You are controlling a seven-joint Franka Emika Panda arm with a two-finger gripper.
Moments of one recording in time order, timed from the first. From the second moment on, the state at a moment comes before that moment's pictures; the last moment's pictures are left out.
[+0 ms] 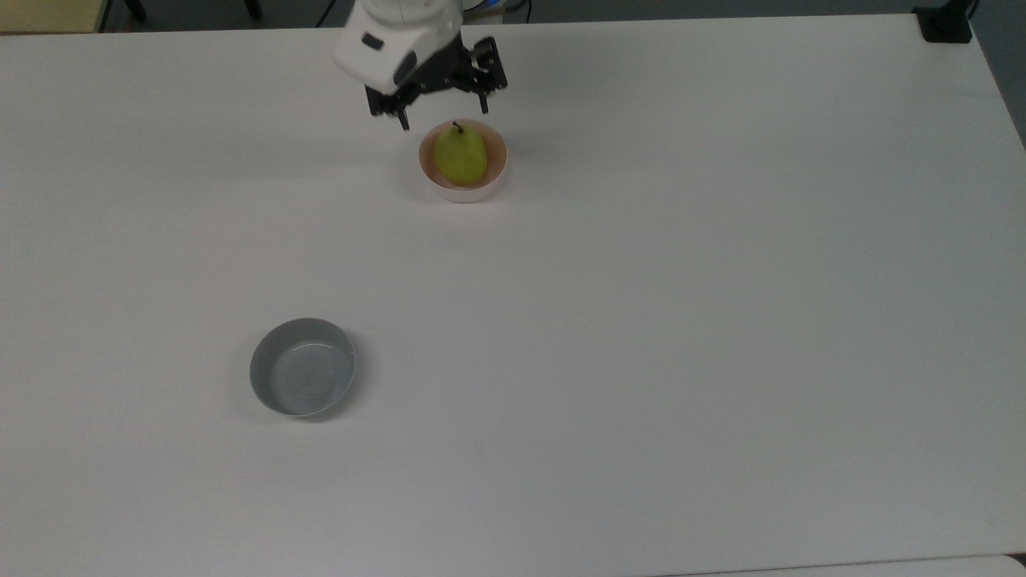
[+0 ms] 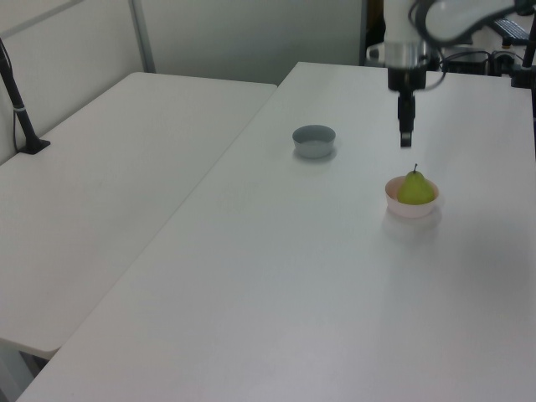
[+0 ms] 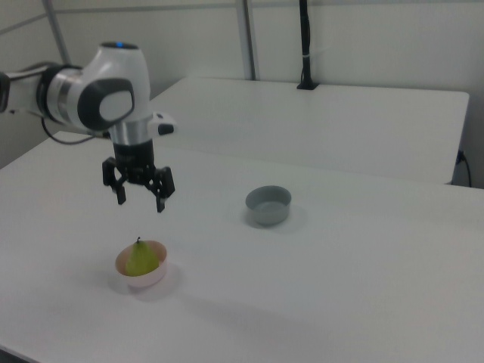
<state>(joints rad) 0.18 -0.01 -0.16 -1.97 0.08 1.86 -0.21</state>
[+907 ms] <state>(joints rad) 0.03 -0.02 -0.17 -1.65 0.02 1.72 -0.28</state>
